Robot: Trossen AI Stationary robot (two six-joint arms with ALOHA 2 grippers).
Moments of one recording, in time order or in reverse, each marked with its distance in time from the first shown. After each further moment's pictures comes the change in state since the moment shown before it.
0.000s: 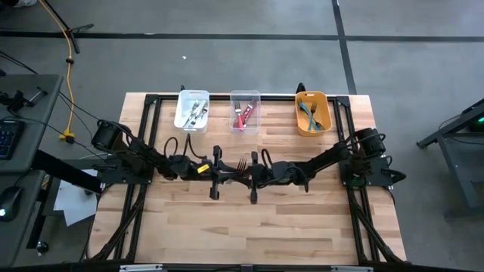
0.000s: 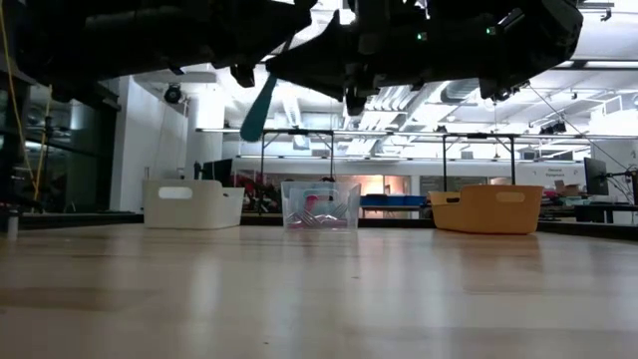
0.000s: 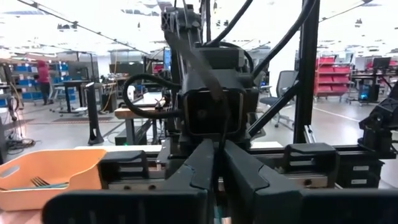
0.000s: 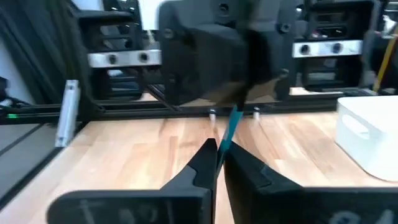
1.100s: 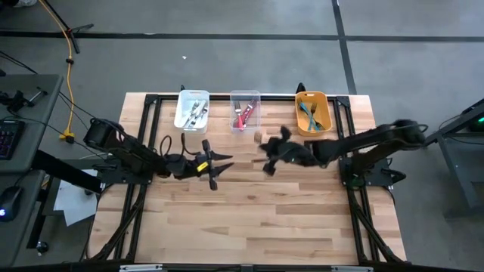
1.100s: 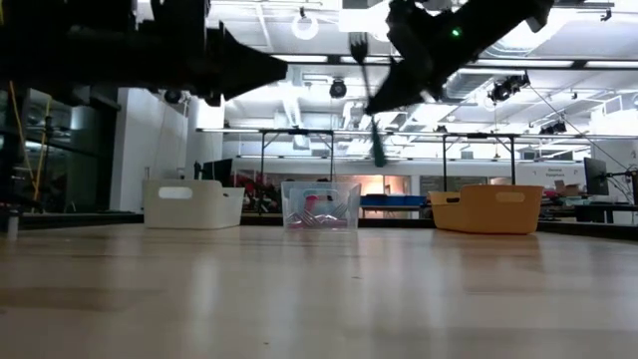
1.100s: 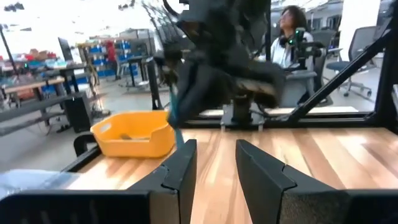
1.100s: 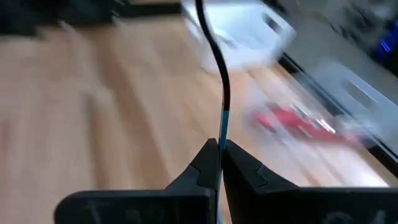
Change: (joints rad) left arm 0.008 -0.087 -0.109 -0.100 -0.241 0.070; right arm -0.124 -0.442 0.000 -0.959 0.291 0.132
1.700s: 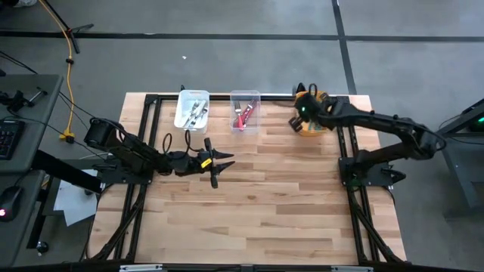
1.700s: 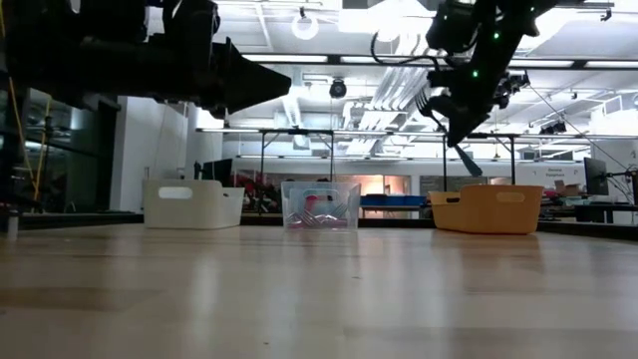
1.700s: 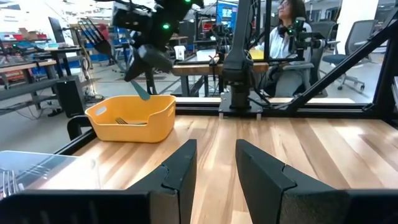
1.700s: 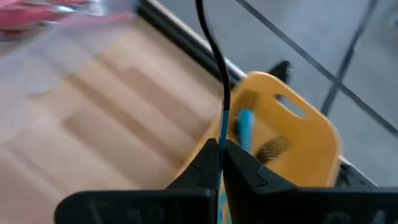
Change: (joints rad) left arm 0.052 0.000 0.001 -0.069 0.066 -0.071; right arm -0.573 -0.174 0.092 -0.677 -0.010 0.036
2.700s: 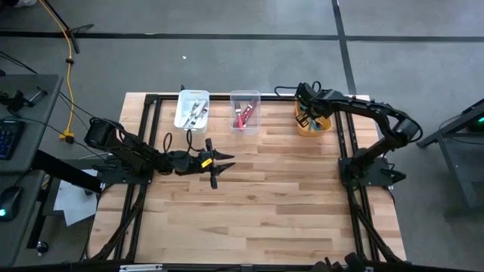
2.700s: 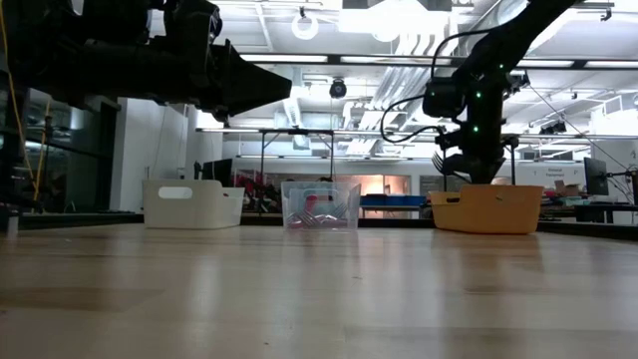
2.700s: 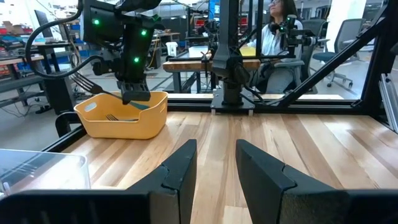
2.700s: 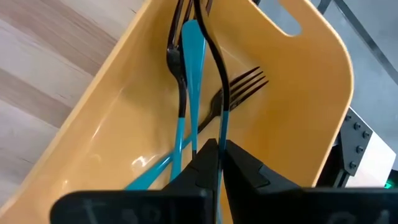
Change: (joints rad) left arm 0.012 0.000 0.000 -0.018 0.048 -0.018; right arm -0.294 0.262 0.000 -0.046 -0.088 -0.116
